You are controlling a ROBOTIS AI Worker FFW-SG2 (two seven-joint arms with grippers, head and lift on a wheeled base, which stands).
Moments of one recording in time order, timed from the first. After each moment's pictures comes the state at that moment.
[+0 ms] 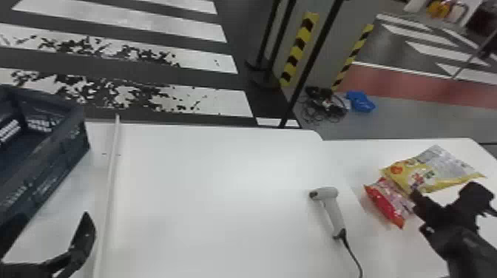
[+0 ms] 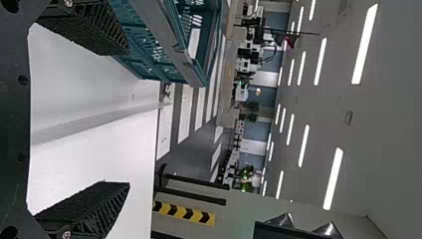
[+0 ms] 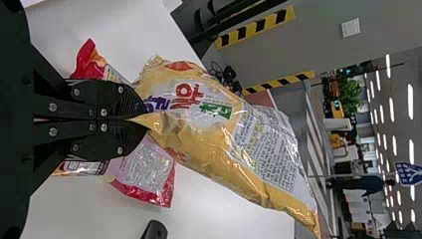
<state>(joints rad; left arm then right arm) 0.49 0.11 -0.11 -1.77 0.17 -0.22 -0.08 -0.21 -0.48 -0.77 -0.90 -0.33 0.30 0.14</state>
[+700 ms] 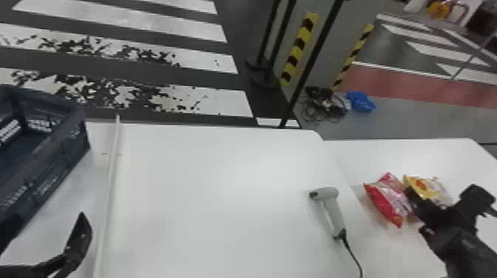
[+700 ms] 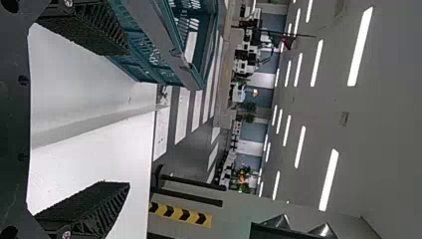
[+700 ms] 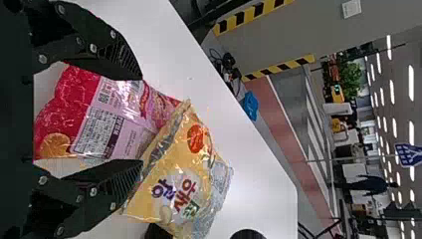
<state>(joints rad) 0.50 0.11 -0.10 -1.77 0.18 -0.24 -0.08 -0.21 -0.48 -0.77 -0.88 -0.36 0.26 0.09</state>
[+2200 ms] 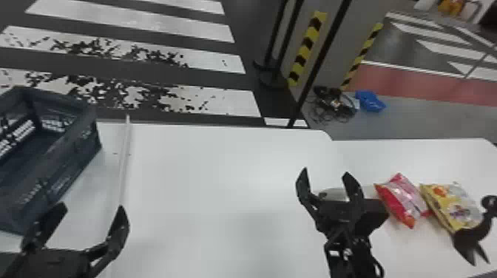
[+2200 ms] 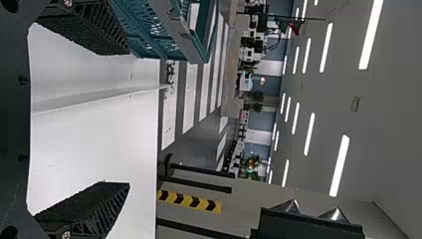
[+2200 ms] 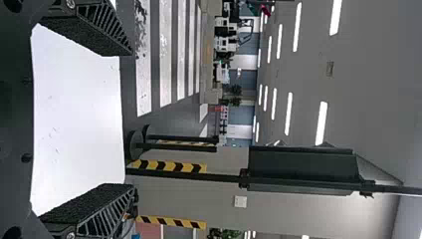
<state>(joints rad) 0.47 0.09 -0.17 -1.80 0.11 -0.15 -0.06 0.37 -0.13 -0.16 -1.70 -0.13 -0.23 -0.07</state>
